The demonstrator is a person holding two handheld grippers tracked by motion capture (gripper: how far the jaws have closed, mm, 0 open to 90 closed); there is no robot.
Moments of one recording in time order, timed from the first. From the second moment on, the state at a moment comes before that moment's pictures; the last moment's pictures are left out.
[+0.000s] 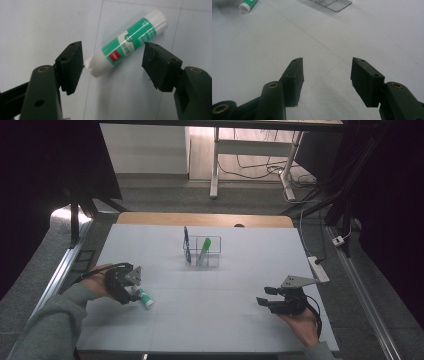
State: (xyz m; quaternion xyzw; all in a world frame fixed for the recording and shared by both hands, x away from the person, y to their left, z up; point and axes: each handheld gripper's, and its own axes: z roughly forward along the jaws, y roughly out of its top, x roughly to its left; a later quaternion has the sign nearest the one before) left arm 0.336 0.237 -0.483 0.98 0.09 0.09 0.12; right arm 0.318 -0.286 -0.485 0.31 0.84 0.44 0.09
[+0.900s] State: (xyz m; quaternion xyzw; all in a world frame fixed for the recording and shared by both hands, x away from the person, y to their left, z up) left arm 0.353 0.226 -0.506 0.99 -0.03 0.09 0.05; right arm 0.320 -0.285 -0.487 0.31 0.84 0.43 0.09
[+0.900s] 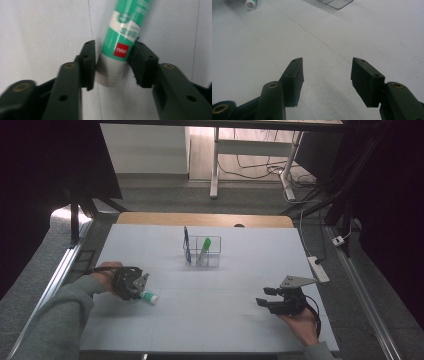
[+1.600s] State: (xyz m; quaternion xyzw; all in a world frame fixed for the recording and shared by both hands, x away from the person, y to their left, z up) left arm 0.338 0.220 -0.495 0.99 0.05 0.11 0.11; right arm 0.319 -0.283 -0.487 0.31 0.84 0.43 0.09
